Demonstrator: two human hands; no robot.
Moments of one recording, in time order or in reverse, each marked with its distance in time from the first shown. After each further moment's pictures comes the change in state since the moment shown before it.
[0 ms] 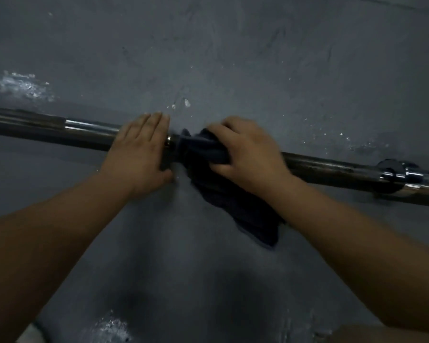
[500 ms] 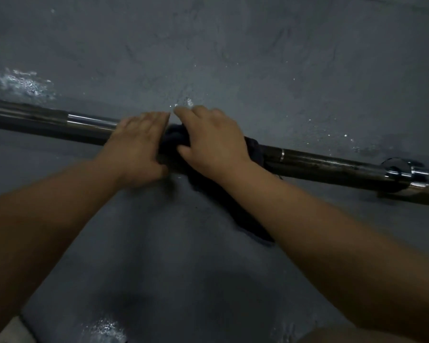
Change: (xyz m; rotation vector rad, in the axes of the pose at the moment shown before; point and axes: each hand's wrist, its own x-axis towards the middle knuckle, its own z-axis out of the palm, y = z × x) left_hand 0.009 -0.016 -0.004 -0.057 -0.030 0.006; right_hand 0.053 -0.043 0.027 -0.136 0.040 0.038
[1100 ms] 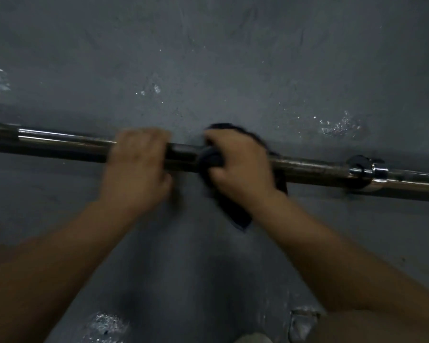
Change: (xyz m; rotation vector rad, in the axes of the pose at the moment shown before) left_hand -0.033 0.081 0.023 -0.038 0.252 0.017; right_hand -0.097 0.053 -0.024 0.307 0.092 0.202
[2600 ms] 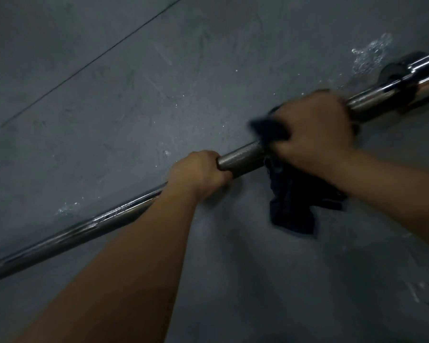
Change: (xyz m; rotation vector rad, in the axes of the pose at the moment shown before) left_hand 0.125 0.043 -0.015 0.075 -0.630 0.041; right_hand 0.010 0.074 -0.044 -0.298 0.252 0.269
